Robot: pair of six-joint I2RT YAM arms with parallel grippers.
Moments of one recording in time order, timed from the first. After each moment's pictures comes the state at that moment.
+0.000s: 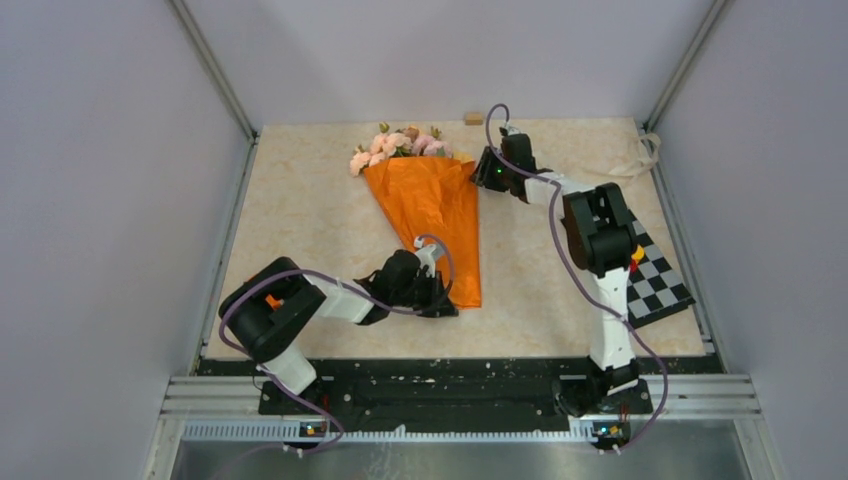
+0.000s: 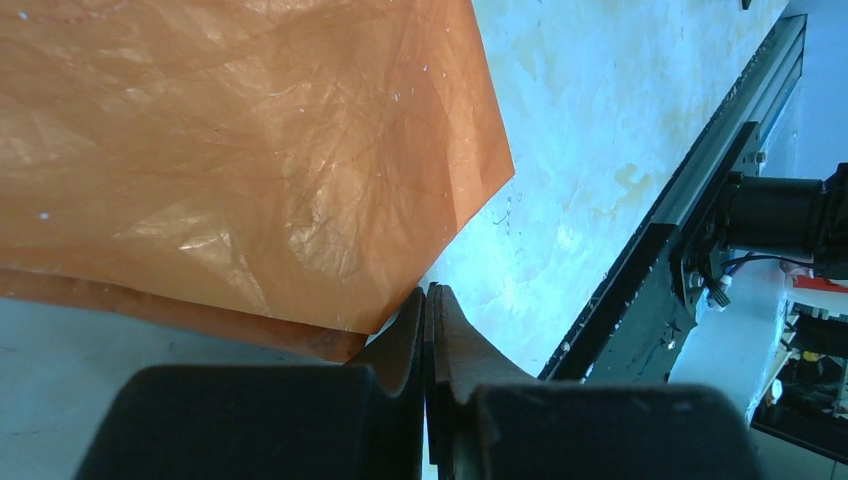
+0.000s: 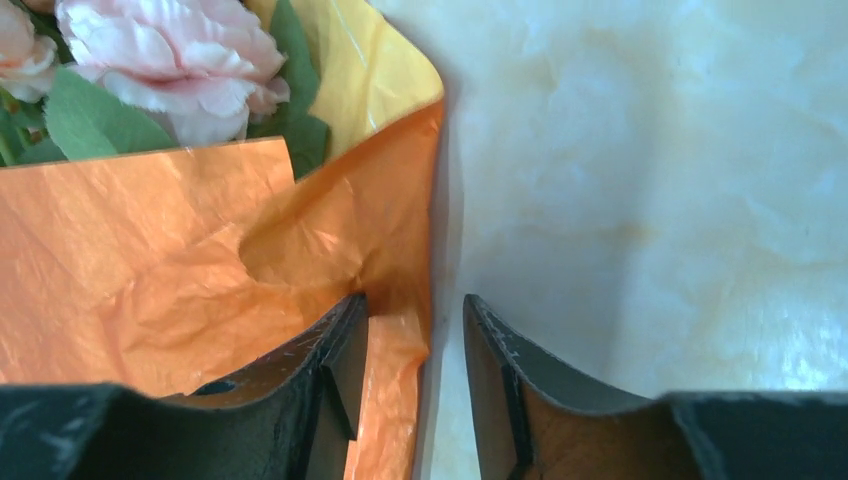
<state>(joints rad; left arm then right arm) -0.79 1.64 0.53 0.45 0.39 -0.70 0.32 2.25 1.56 0.06 -0.16 0.51</state>
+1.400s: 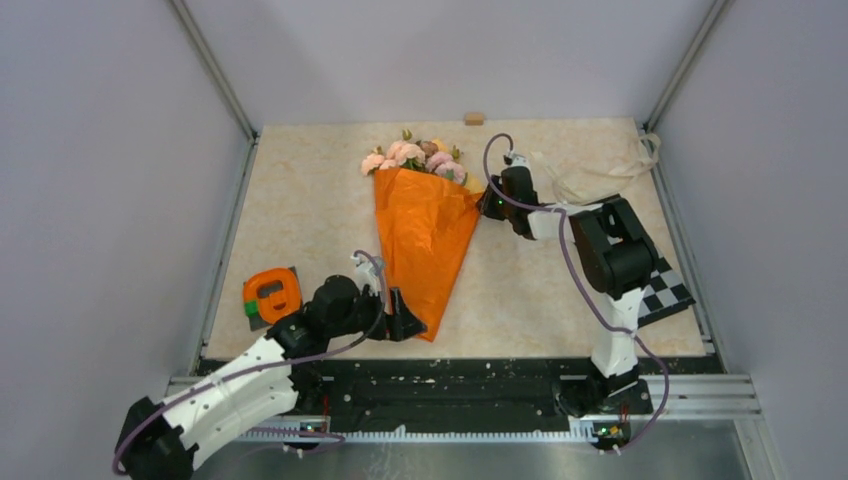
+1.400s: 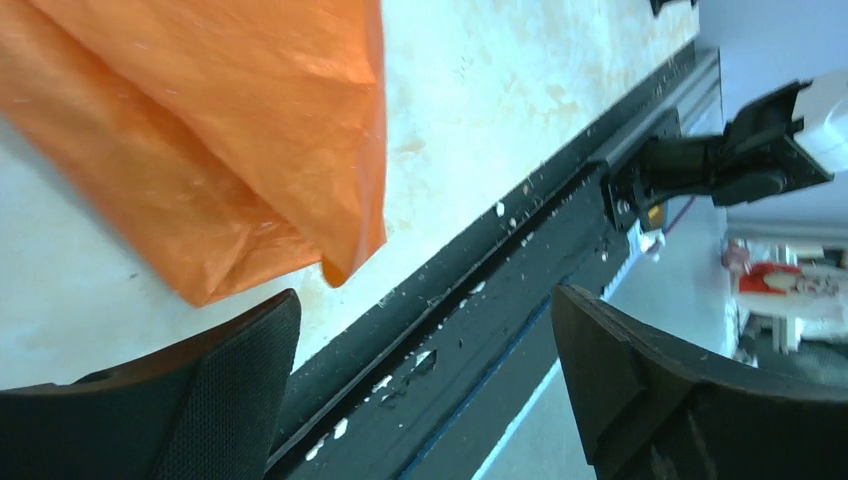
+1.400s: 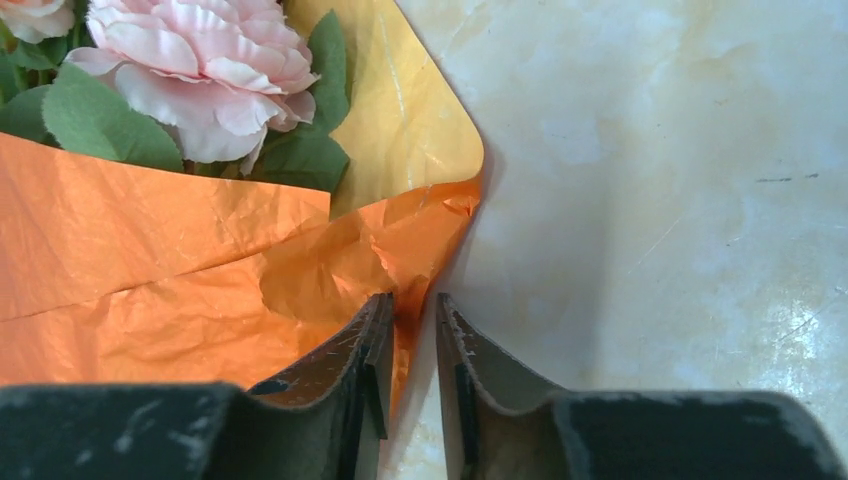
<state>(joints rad) -0.72 0.75 0.31 -0.13 0.36 -0.76 0.39 2.02 1.14 0.30 -0.02 0.56</state>
